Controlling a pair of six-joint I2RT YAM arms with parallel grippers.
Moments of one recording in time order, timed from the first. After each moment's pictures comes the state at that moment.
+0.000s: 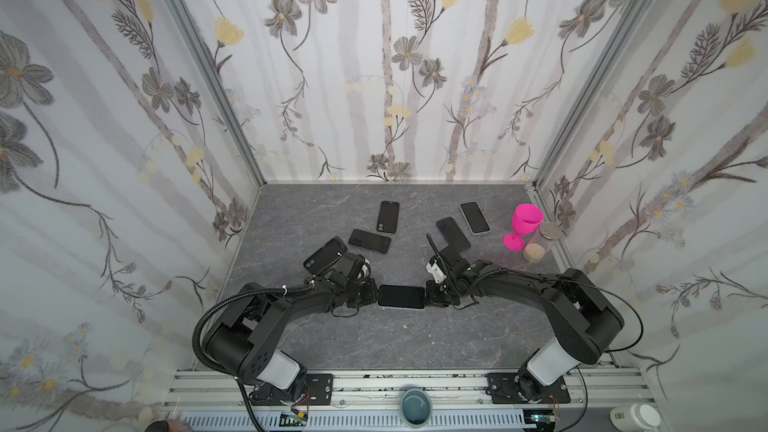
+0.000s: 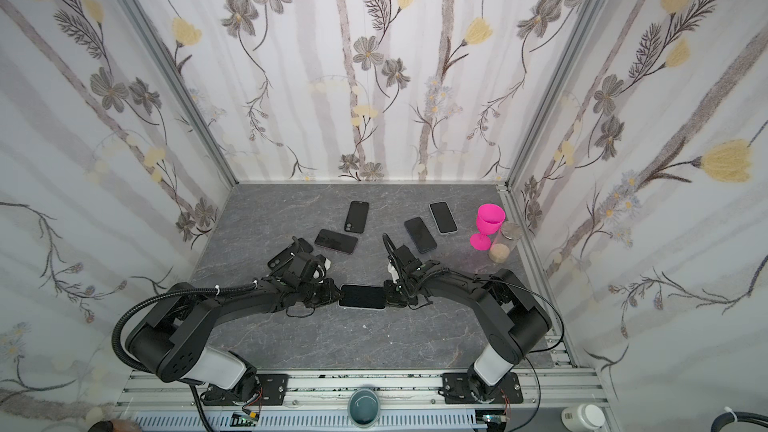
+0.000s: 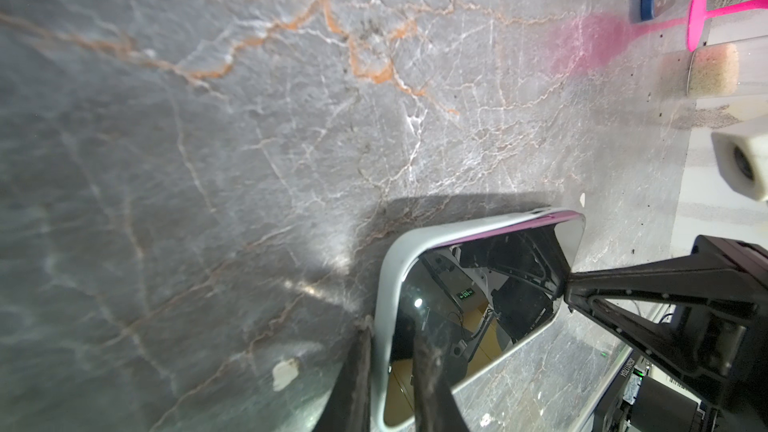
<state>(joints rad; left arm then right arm) -0.55 1.51 0.56 -0.02 0.38 -0.73 0.69 1.65 0.83 -0.40 -0.34 0.63</state>
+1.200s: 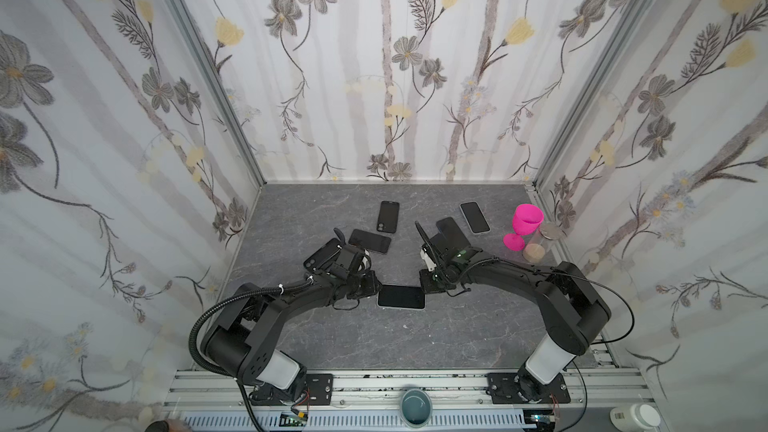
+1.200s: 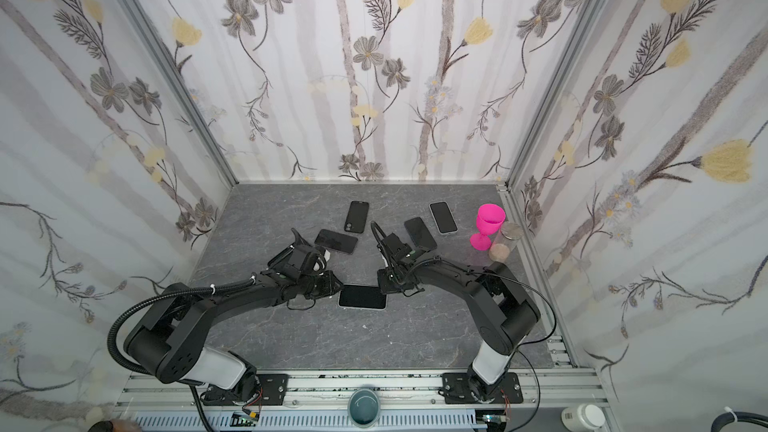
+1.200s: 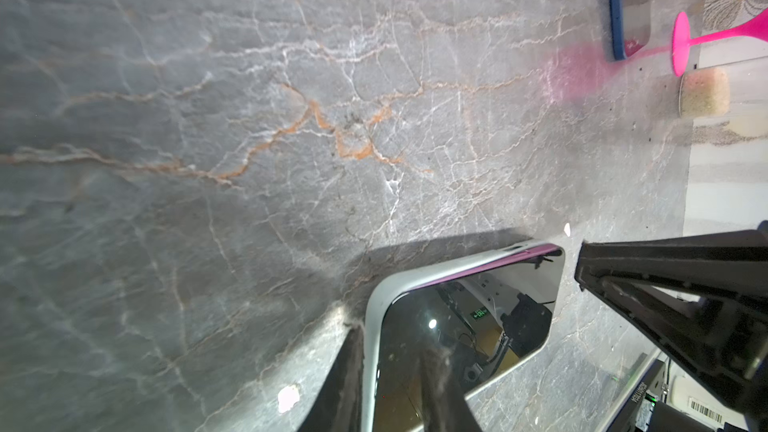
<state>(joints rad) -0.53 1.51 0.64 -0.08 0.34 -0.68 0.71 1.70 1.03 -0.54 -0.15 0.51</state>
